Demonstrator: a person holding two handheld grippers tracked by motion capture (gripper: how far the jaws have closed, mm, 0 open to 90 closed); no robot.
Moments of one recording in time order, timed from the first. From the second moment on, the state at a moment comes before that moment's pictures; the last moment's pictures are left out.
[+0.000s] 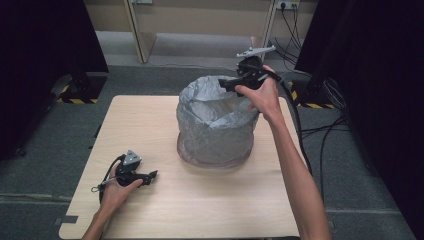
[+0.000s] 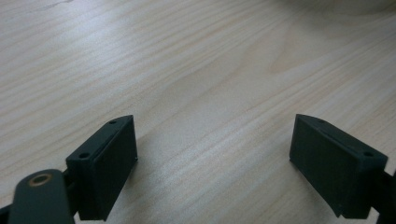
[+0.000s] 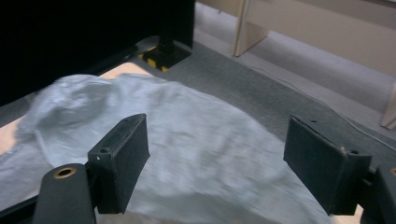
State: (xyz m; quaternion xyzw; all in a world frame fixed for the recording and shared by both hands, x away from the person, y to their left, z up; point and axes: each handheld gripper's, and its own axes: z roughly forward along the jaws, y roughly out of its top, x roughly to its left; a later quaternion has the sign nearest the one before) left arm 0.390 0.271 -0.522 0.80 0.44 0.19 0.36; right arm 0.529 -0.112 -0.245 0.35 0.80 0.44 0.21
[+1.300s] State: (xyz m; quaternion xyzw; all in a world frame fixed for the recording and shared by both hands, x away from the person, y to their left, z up) left arm 0.389 0.271 -0.522 0.80 0.44 0.19 0.36; right arm 0.560 -0.042 -0.337 0.33 0.91 0.20 0.14
